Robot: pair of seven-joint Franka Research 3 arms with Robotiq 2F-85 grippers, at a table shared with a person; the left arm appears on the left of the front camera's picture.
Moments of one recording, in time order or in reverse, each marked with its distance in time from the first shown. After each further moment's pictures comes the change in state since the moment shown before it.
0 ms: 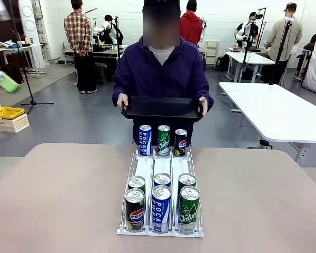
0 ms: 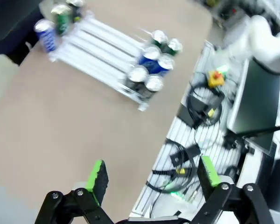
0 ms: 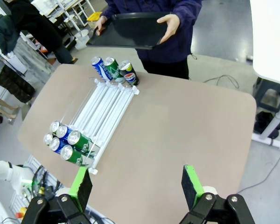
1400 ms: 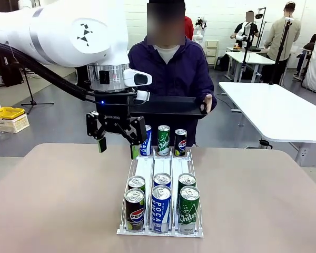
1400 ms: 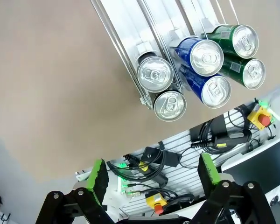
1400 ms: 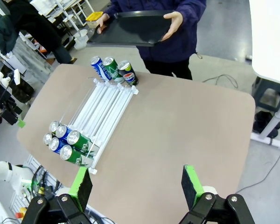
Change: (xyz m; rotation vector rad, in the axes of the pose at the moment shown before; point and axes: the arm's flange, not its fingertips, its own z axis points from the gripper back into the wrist) left arm 0.128 -0.043 -0.231 0.378 0.405 0.675; right arm 0.000 0.000 0.001 -0.005 0.000 -0.002
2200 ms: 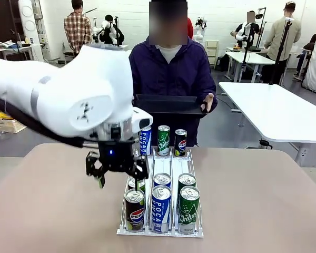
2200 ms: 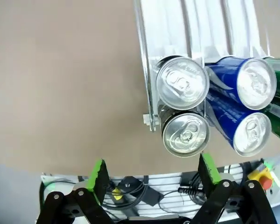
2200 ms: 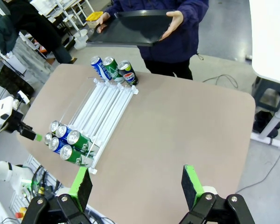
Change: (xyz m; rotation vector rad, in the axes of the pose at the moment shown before) left arm -0.042 -0.021 -0.098 0.090 -0.174 0.337; right arm 0.000 0.000 0.000 0.000 0.001 0.000
